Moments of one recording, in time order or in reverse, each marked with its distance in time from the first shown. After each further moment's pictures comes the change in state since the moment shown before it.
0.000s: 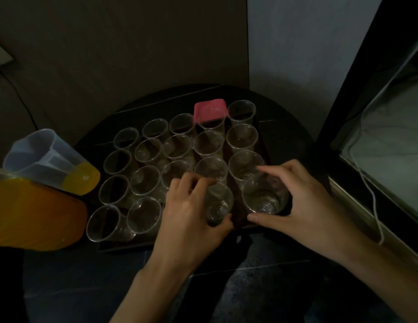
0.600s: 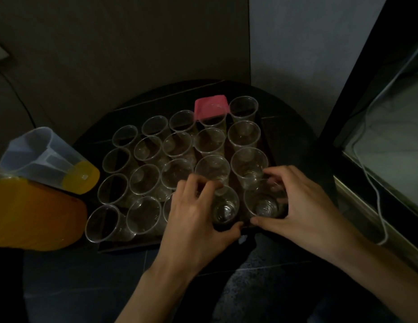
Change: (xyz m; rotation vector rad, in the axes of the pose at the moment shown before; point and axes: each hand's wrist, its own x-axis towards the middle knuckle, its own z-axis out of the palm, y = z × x) left_hand -0.002 -0.005 0.015 0.013 0.004 0.058; right_hand 0.005 0.011 0.013 -0.088 -0.033 0.095
